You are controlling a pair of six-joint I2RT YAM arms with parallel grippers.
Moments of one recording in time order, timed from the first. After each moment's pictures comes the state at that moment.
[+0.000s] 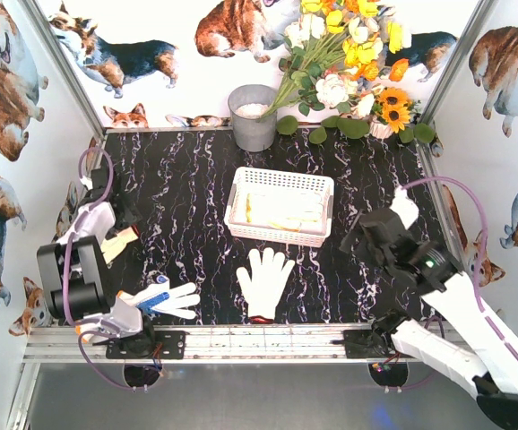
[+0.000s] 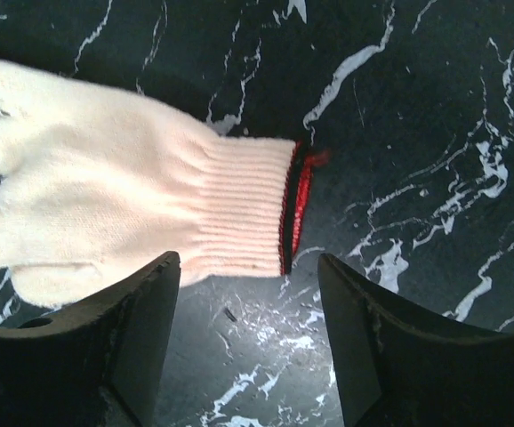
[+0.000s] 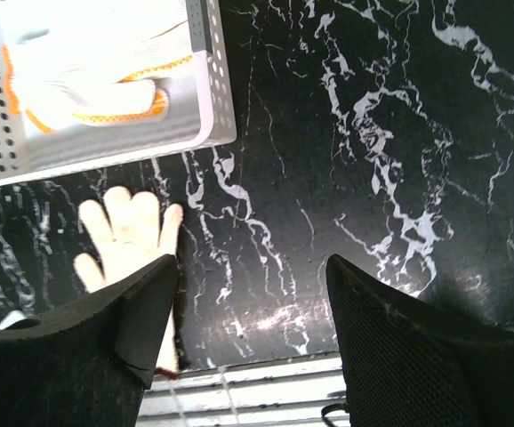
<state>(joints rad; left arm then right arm) 0.25 1.52 0.93 -0.46 -0.19 -0.41 0.60 0.78 0.94 -1.04 0.41 0.88</state>
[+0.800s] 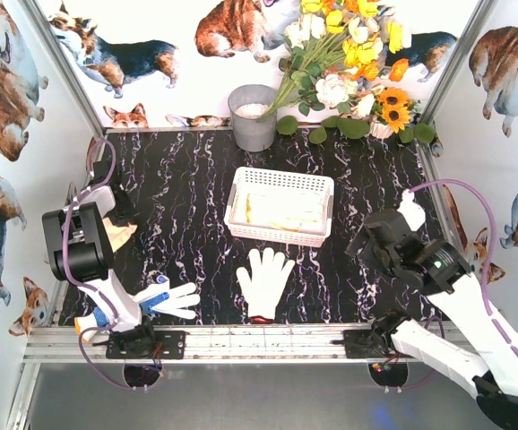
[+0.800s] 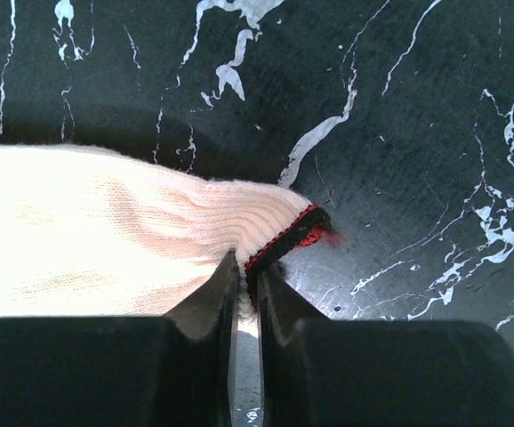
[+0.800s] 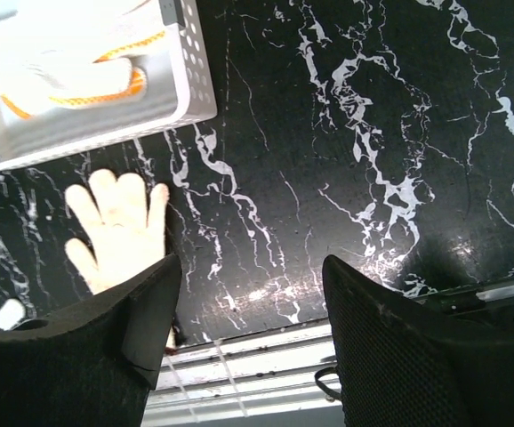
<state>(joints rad) 0.29 1.82 1.11 -0.43 -0.08 -0.28 0.60 0.77 1.01 -1.19 0.38 0.97</state>
